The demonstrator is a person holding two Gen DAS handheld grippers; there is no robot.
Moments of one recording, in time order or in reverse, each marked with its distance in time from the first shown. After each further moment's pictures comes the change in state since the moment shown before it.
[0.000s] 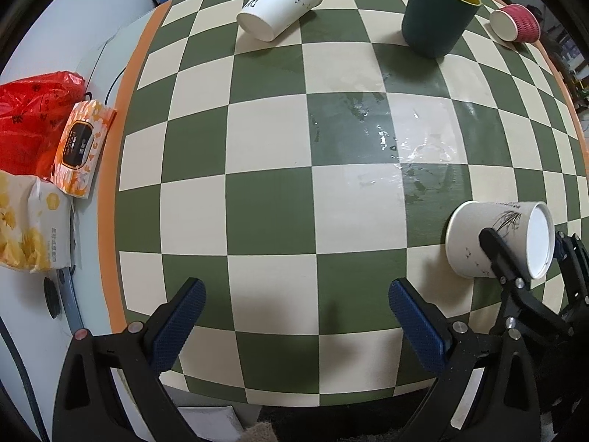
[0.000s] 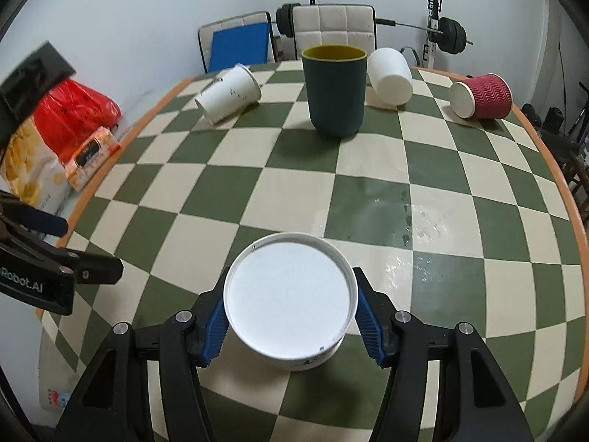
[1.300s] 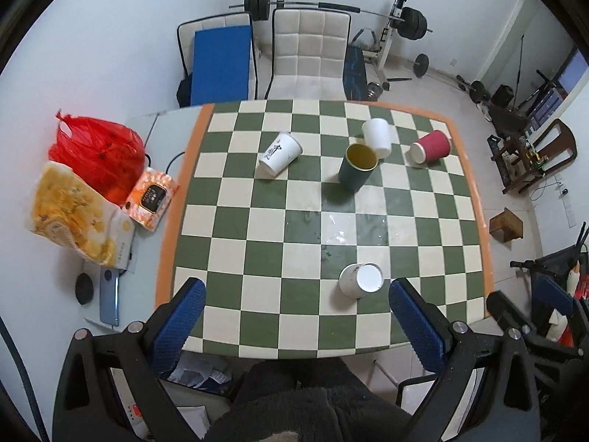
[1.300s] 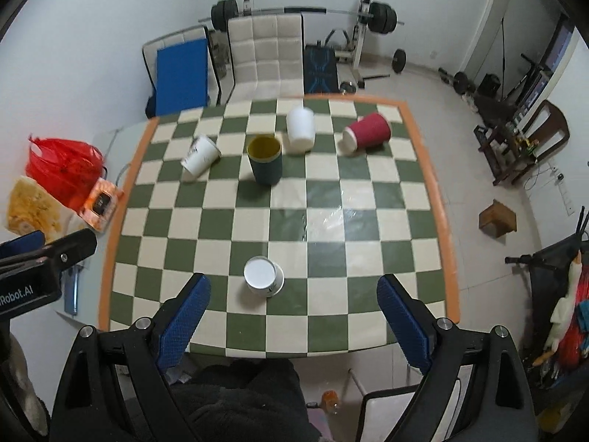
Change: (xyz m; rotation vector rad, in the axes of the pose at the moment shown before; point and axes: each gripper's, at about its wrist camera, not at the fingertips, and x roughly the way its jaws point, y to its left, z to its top) left arm -0.282 0.023 -0.043 -0.123 -0.301 -0.133; right arm -0.301 0.004 0.112 0.153 0.117 -0.213
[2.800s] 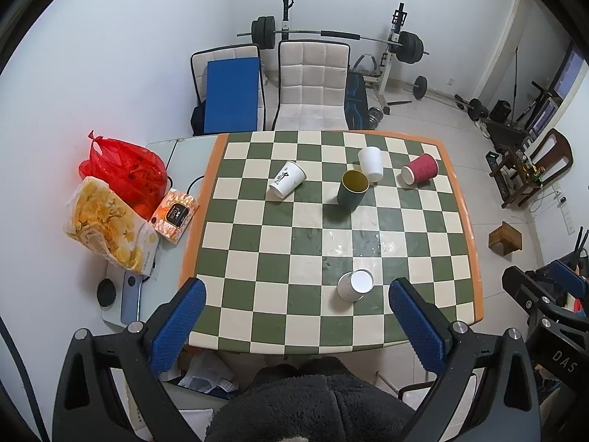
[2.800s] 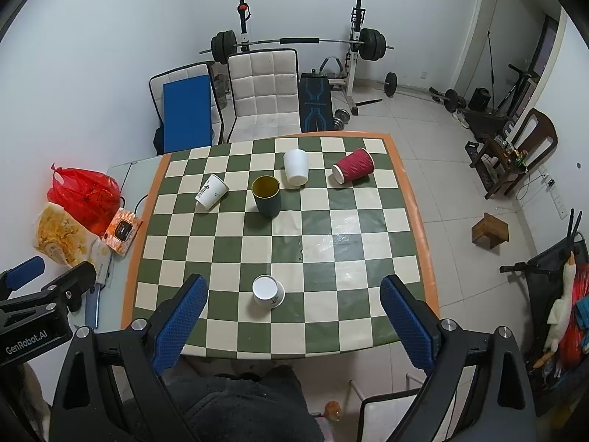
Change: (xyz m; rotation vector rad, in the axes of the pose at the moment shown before) left arm -0.076 0.001 -0.011 0.005 -0.102 0.024; right arm -0.093 -0.006 0.009 0.027 -0.086 0.006
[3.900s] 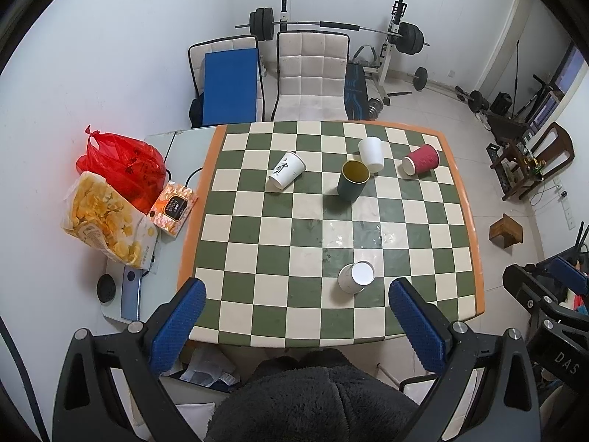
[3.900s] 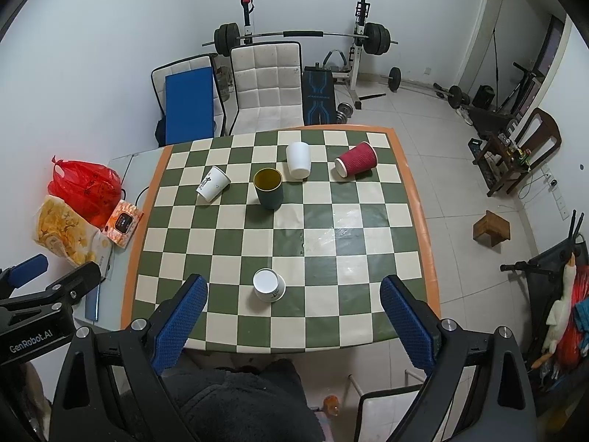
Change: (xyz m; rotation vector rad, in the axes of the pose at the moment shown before) left arm 0.005 -0.002 -0.005 0.002 0.029 0.001; right arm 0.004 -0.004 -0.007 -0.011 0.025 0.007
